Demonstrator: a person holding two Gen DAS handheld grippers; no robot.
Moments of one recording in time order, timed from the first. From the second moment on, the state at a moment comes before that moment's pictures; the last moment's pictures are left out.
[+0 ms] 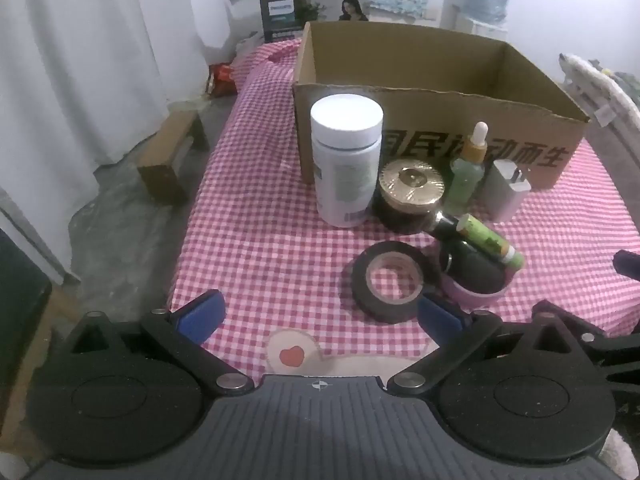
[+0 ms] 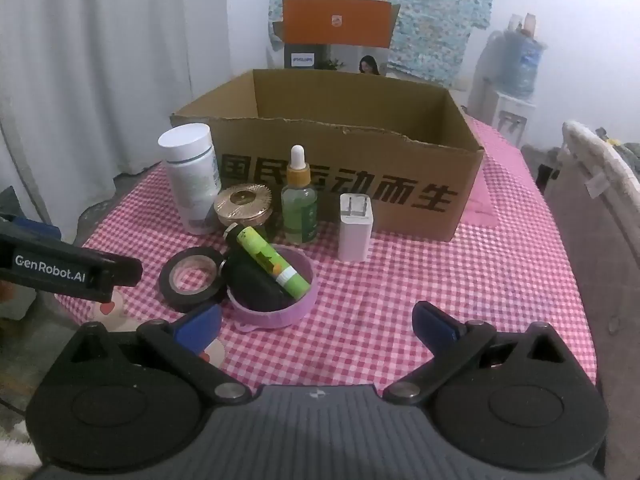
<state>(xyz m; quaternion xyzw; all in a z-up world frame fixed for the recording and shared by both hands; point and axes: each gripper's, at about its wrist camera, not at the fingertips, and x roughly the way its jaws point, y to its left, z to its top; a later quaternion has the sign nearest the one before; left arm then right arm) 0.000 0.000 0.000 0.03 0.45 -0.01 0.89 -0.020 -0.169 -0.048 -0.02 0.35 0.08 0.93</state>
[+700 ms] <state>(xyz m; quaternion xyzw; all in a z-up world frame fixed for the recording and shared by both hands) 0.005 0.006 -0.003 0.03 0.46 0.00 0.89 -0.014 -0.172 -0.041 0.01 0.36 0.10 0.93</state>
